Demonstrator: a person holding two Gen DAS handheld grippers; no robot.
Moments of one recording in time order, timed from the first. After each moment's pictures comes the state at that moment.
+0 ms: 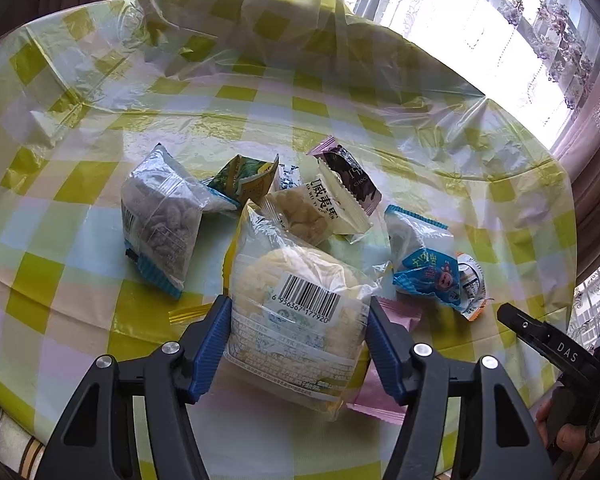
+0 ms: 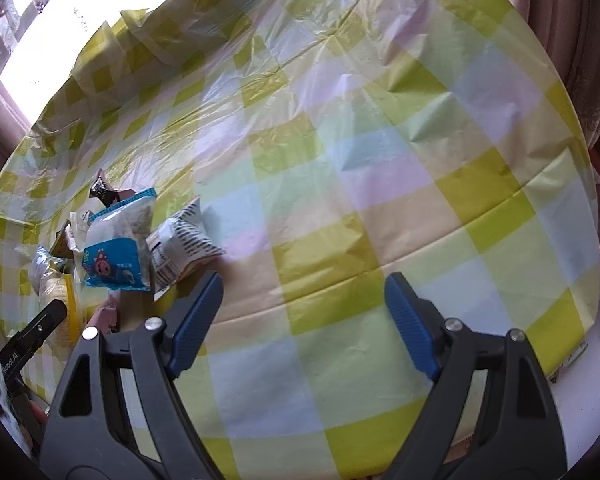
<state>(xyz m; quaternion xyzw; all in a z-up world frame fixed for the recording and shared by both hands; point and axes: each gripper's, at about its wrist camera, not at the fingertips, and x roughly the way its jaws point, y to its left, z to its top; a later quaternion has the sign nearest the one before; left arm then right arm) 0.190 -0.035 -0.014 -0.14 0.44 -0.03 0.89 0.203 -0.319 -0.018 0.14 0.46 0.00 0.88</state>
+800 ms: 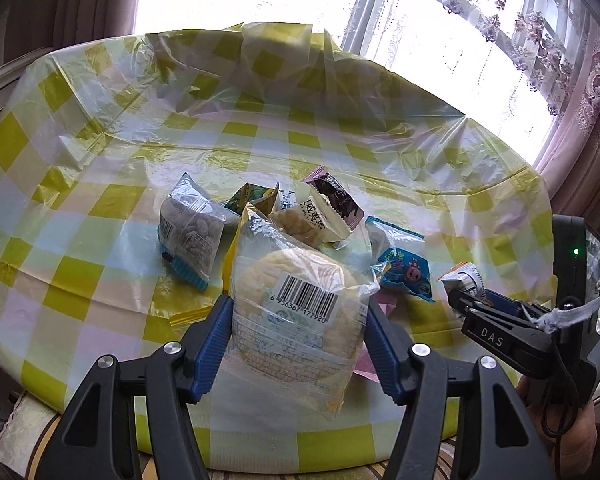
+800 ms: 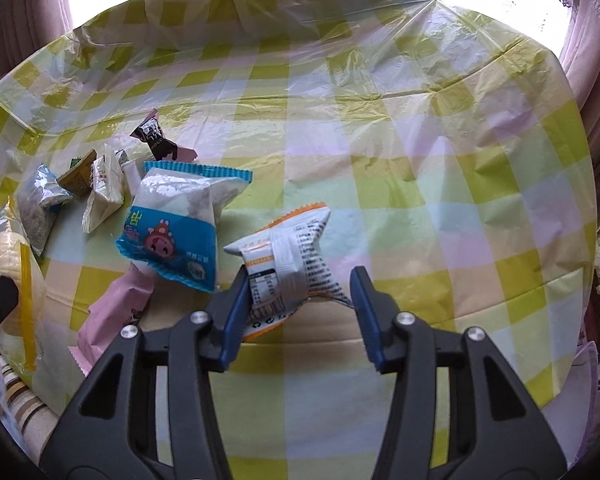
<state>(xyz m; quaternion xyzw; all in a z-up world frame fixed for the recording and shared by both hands) 0.145 -0.037 0.017 -0.12 0.39 -0.03 0.91 0.208 -0.246 -0.003 -0.04 0.46 0.00 0.89</state>
